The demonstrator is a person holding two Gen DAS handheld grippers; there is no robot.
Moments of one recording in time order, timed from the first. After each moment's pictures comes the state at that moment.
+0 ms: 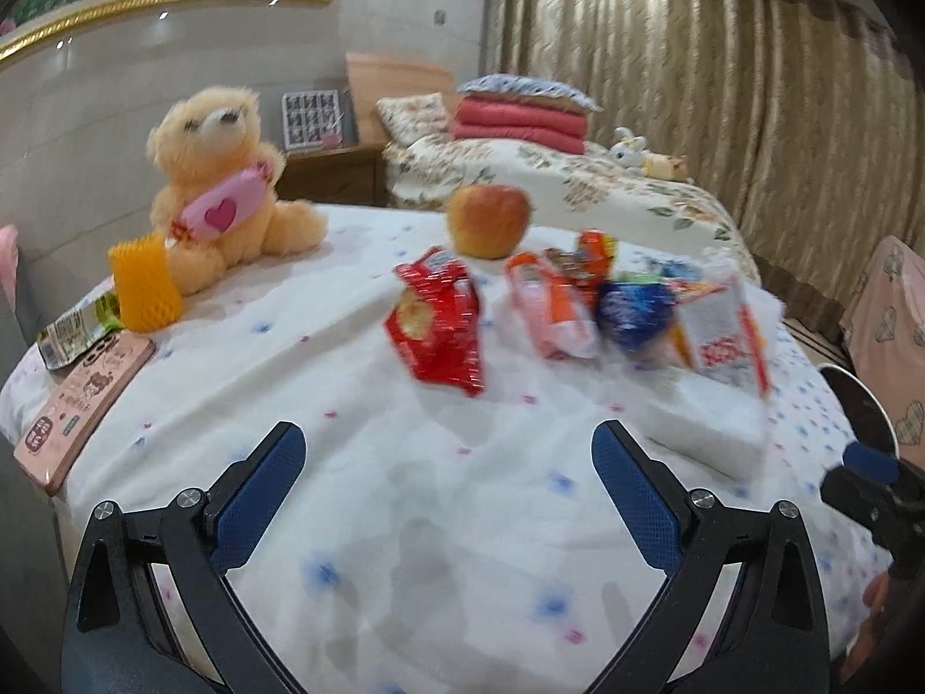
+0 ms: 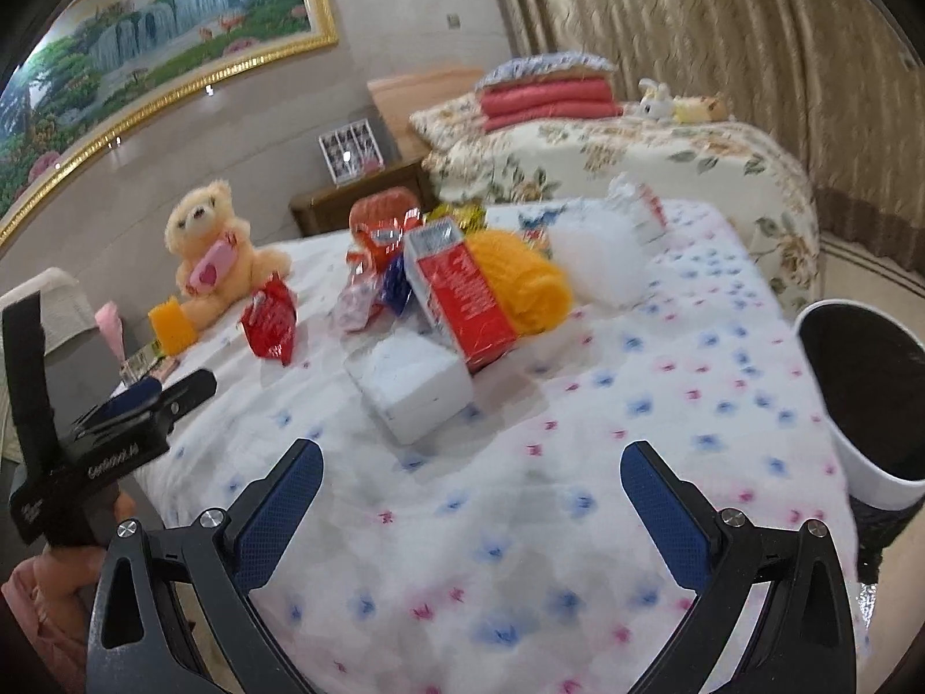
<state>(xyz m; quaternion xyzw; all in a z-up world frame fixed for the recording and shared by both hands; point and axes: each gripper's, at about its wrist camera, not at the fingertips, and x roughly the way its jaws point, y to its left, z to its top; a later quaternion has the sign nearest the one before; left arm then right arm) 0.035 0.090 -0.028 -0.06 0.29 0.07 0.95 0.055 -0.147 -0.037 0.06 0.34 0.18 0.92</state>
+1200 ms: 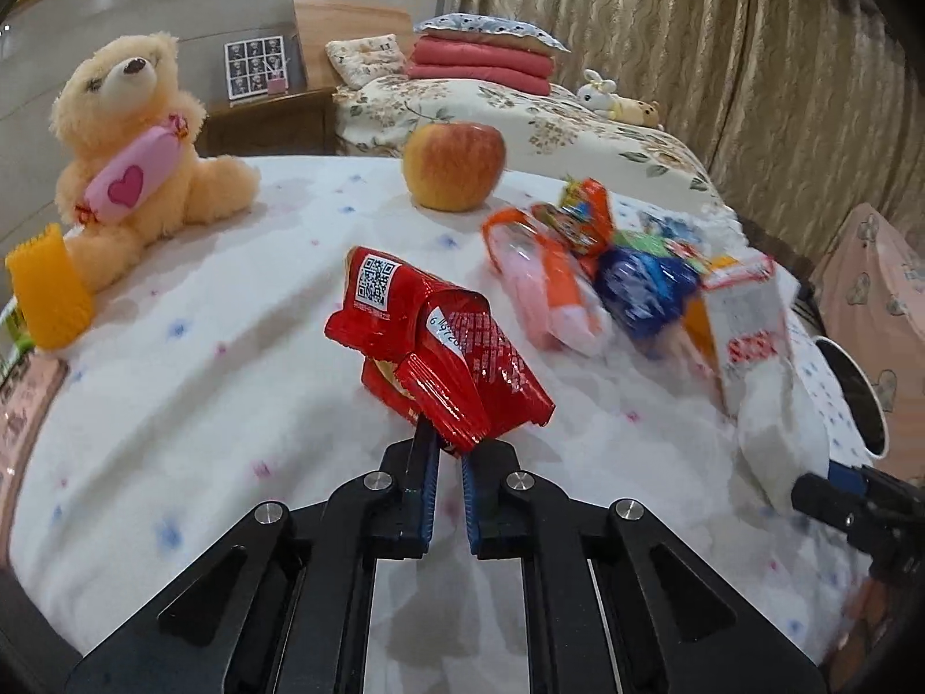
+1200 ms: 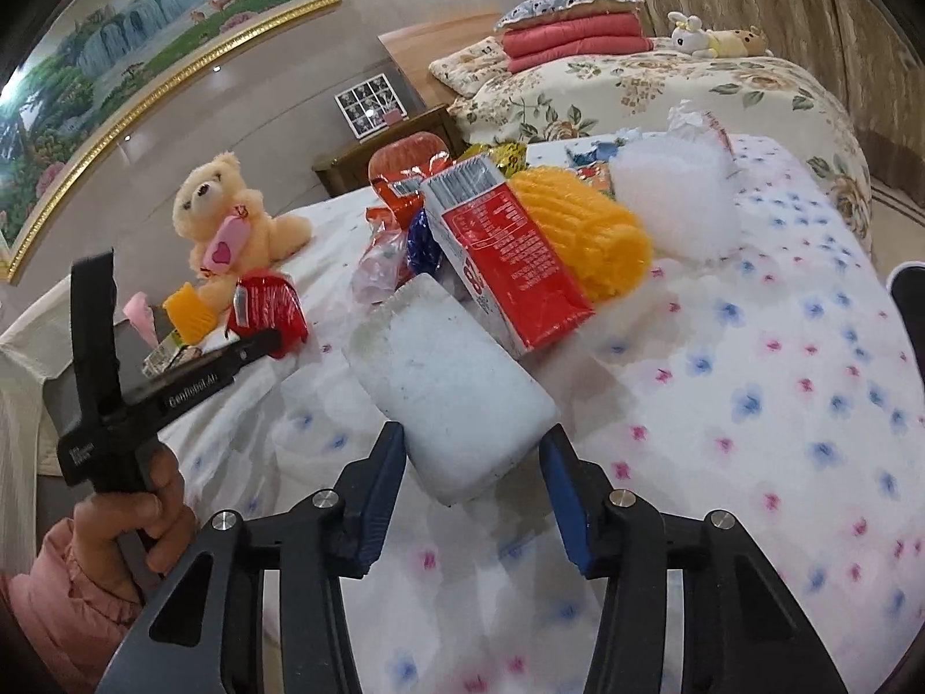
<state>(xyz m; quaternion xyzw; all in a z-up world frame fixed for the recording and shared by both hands) 0.089 0.092 -0.042 -0.06 0.36 -0.01 0.93 0.080 -0.141 -0.048 0.09 0.39 0.23 0.89</state>
